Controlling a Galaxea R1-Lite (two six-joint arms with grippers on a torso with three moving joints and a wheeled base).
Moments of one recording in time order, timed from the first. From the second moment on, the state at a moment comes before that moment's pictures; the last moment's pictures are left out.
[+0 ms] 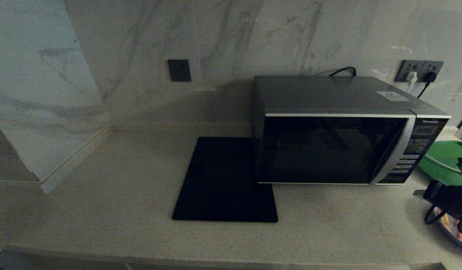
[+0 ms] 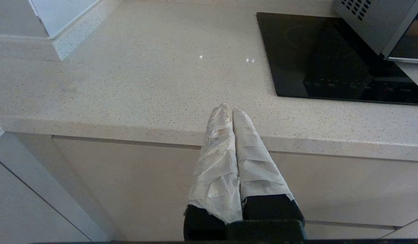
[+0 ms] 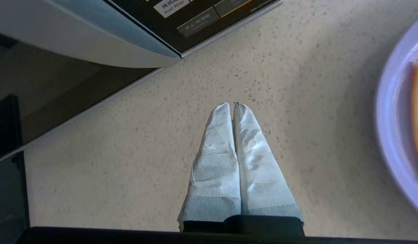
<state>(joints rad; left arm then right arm) 0.00 0.00 0.00 0.00 0.02 -0.07 -0.49 1.88 -0.67 -0.56 0.36 0.28</state>
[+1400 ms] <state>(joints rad) 0.00 0.00 0.00 0.00 0.02 -0.07 -0.48 2.03 -0.70 -0.67 0.40 0.32</state>
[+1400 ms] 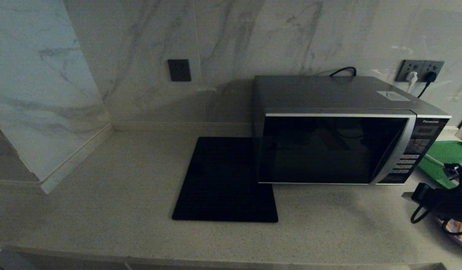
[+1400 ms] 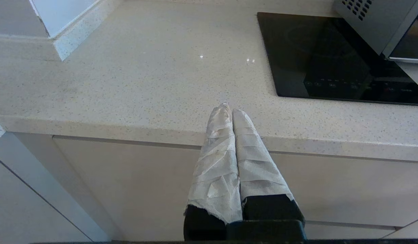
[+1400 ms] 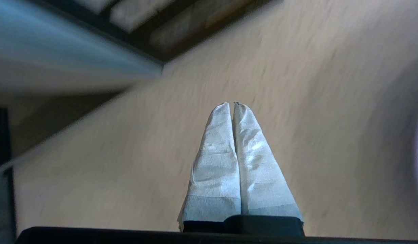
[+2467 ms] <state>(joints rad) 0.00 0.00 0.00 0.00 0.02 -0.07 -0.26 1.02 -0.25 -0.29 0.36 0.34</state>
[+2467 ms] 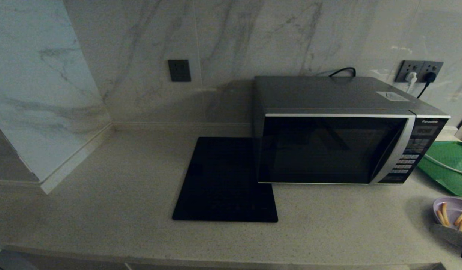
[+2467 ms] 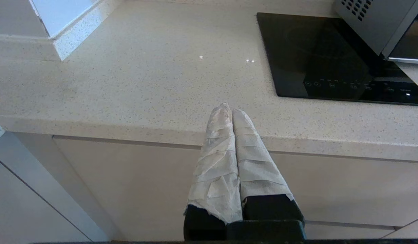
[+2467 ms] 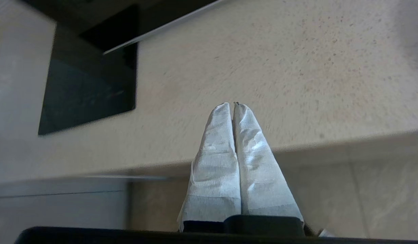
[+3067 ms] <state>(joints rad) 0.00 0.00 0.00 0.00 0.02 -0.07 0.04 0.47 -0.18 0.06 0.05 0.28</state>
